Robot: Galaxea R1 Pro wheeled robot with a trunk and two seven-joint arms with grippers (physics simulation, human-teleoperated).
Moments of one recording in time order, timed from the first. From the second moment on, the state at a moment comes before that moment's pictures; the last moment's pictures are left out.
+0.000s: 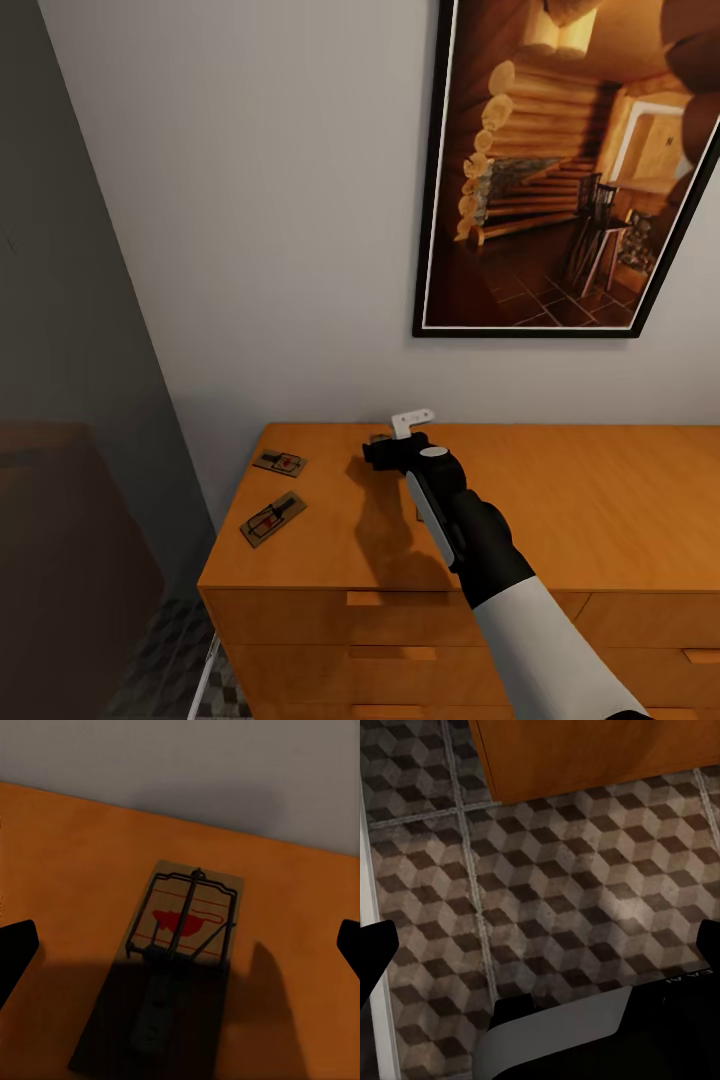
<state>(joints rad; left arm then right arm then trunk) -0.01 0.02 -0.22 -0.25 0.01 -0.44 0.00 -0.73 0.17 0.30 -1.16 -0.03 0.71 -0.08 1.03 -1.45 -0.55</state>
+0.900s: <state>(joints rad) -0.01 0.02 -0.22 -0.25 0.01 -0.44 0.00 -0.73 0.17 0.30 -1.16 -0.11 0.71 -0.08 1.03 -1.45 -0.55</state>
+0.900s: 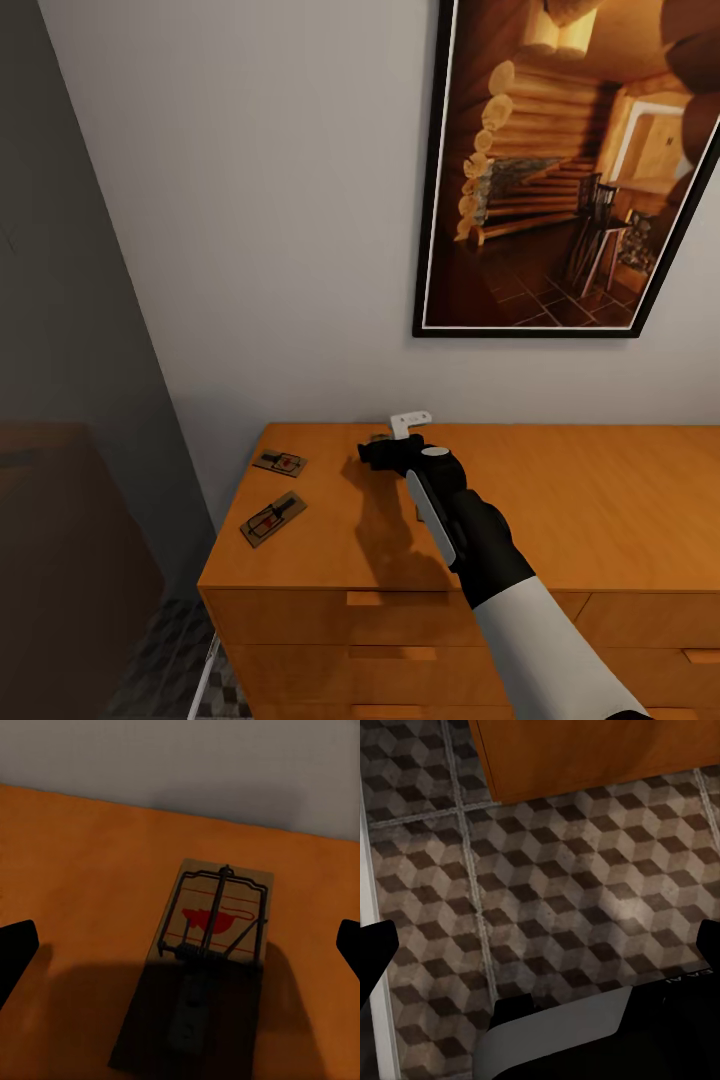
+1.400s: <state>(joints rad) -0.01 0.02 -0.22 -0.25 0.01 -0.44 0.00 -0.73 0.17 0.30 -1.16 -0.11 0.70 -0.08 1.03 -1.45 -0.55</state>
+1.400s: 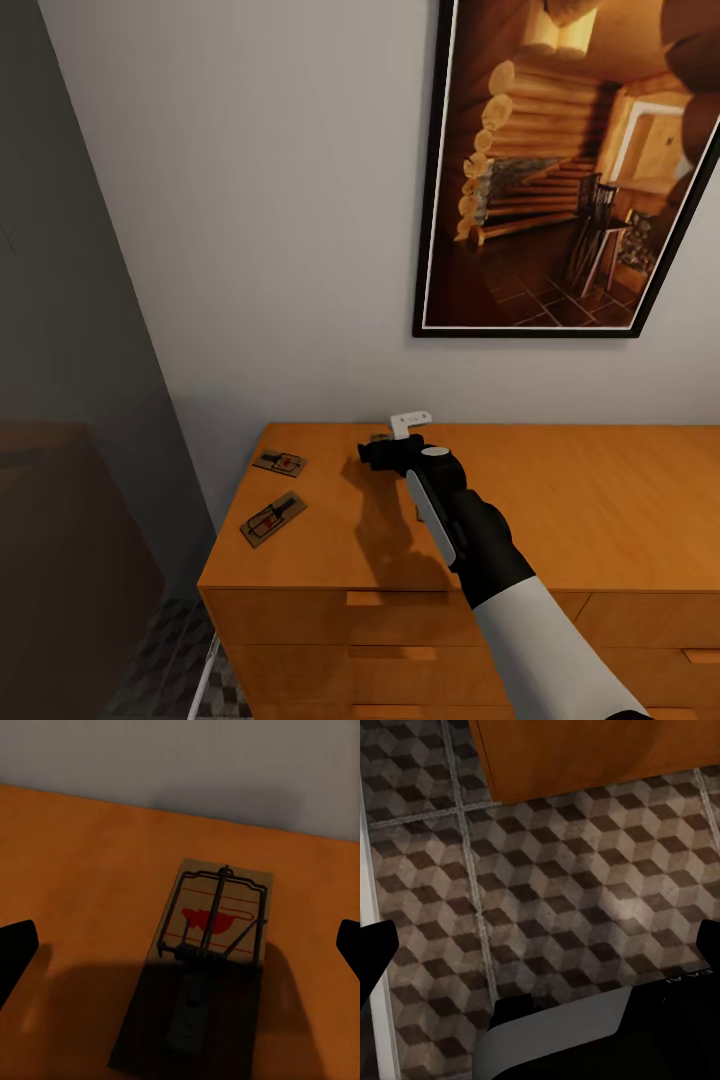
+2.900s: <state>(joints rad) -0.01 0.01 -0.22 -0.24 0.01 -0.44 0.00 -0.73 0.17 0.29 -1.12 -0.10 0.65 -0.08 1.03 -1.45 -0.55</state>
